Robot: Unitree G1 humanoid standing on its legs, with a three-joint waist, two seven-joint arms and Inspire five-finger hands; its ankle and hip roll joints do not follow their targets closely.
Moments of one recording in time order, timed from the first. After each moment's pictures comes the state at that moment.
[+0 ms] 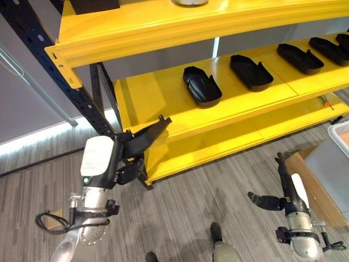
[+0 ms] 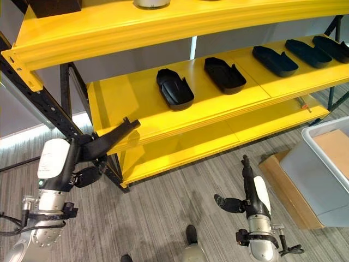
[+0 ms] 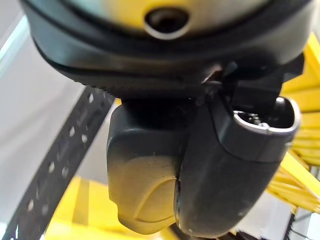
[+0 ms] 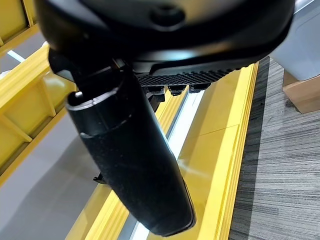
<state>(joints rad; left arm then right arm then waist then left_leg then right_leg) 0.26 0.56 0.05 -0.37 0.59 -0.13 0.39 0.37 -0.39 -0.07 -0.08 -0.20 -0.17 -0.23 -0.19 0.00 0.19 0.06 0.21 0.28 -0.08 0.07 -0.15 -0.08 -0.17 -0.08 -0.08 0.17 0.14</state>
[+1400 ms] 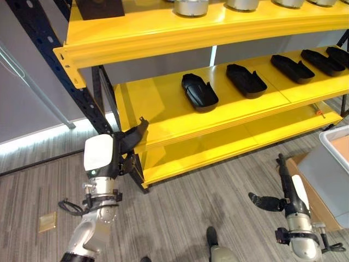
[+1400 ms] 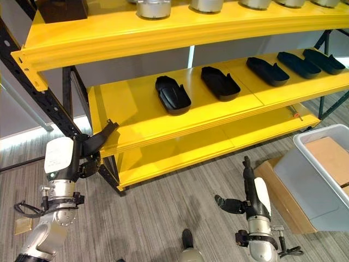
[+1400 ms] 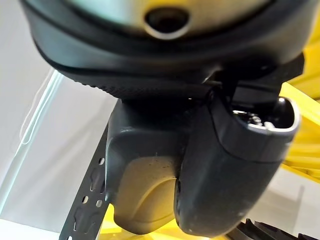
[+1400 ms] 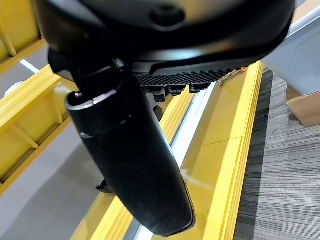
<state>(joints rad) 0.03 0.52 -0.09 -0.05 0.72 0.09 0.47 0.37 -0.39 -0.05 -0.08 -0.21 -0.15 -0.26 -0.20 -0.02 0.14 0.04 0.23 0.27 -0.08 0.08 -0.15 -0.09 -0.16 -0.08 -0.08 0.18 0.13</state>
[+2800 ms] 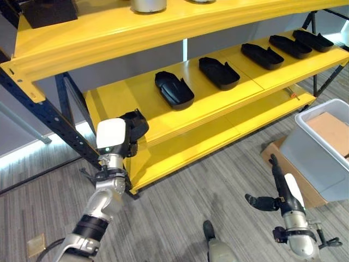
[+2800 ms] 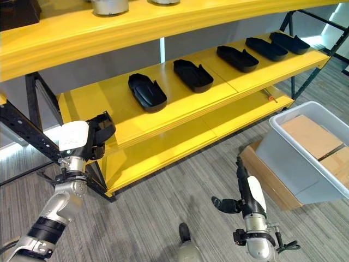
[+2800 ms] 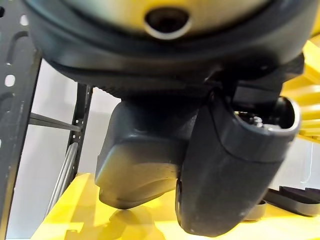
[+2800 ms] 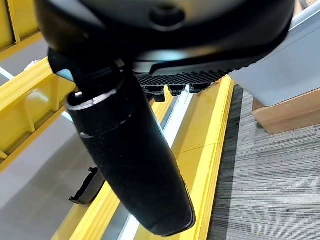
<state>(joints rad) -0.32 0.52 -0.21 0.25 0.83 0.22 0.38 0.35 -0.43 -0.01 -0.08 -0.23 -0.12 -0.23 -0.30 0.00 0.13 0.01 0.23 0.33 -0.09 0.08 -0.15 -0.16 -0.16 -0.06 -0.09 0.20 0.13</state>
